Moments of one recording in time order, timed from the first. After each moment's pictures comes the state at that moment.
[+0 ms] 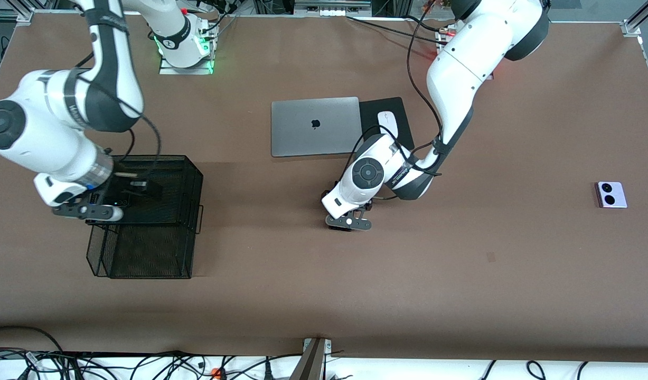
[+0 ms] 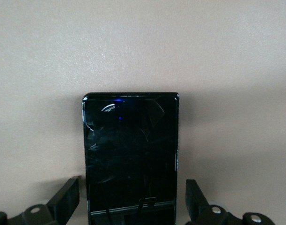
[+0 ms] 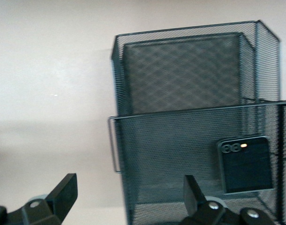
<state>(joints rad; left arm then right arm) -0.37 0.96 -0.35 -1.34 0.17 2.27 -0.58 0.79 0.36 -0.72 -1.69 0.29 1.97 0.08</state>
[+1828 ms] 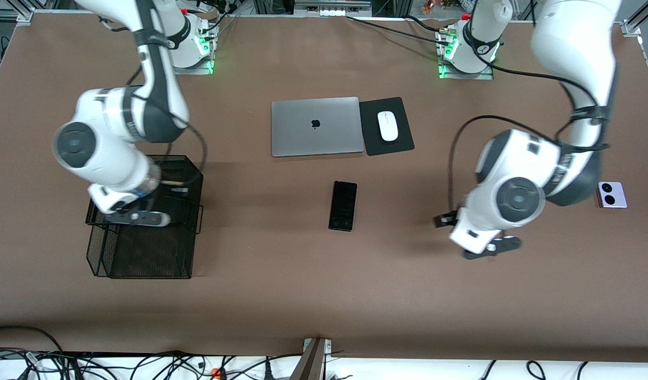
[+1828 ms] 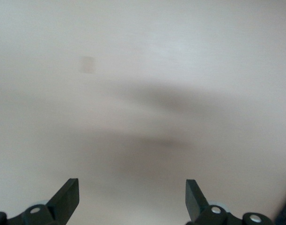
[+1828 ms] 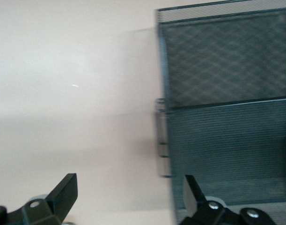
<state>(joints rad) 0.00 0.66 -0.32 -1.29 0.27 1.69 -0.57 0.85 0.47 -0.65 -1.65 0.35 2.02 0.22</state>
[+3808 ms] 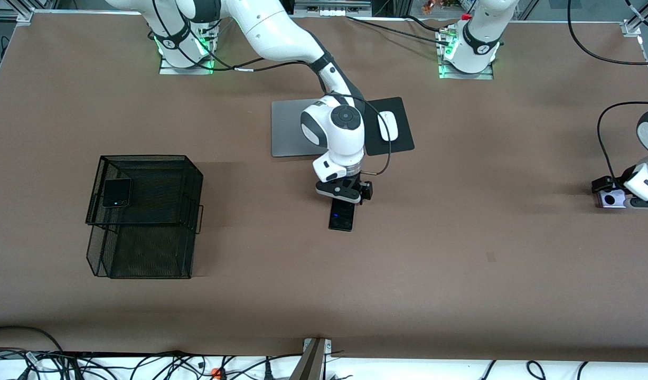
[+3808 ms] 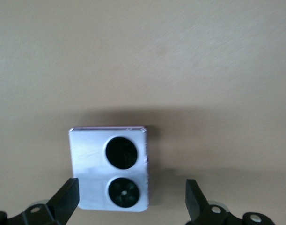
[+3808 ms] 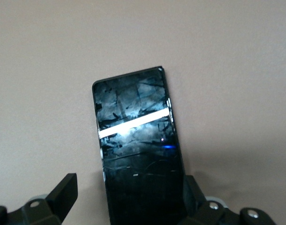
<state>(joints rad) 0.90 0.61 -0.32 -1.87 0.47 2.43 0.30 1.15 1.11 -0.46 -1.13 0.28 2.39 1.10</state>
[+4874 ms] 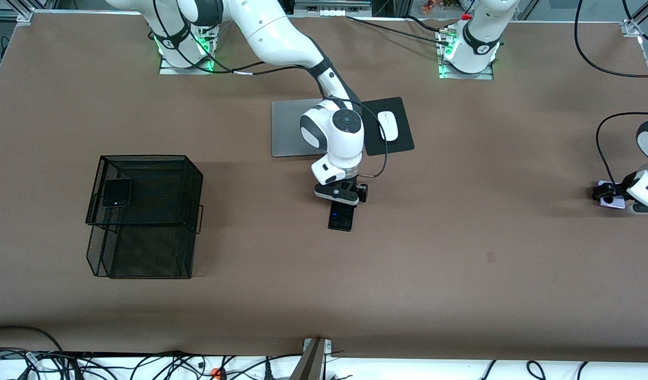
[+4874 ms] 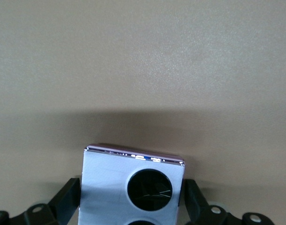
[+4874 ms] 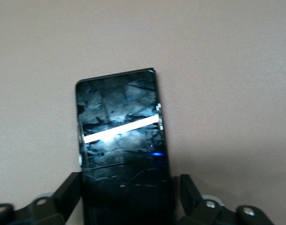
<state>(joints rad) 0.92 0.74 -0.32 -1.77 0.47 2.47 0.32 1.15 1.13 -0.47 -1.12 0.25 2.39 1.08</state>
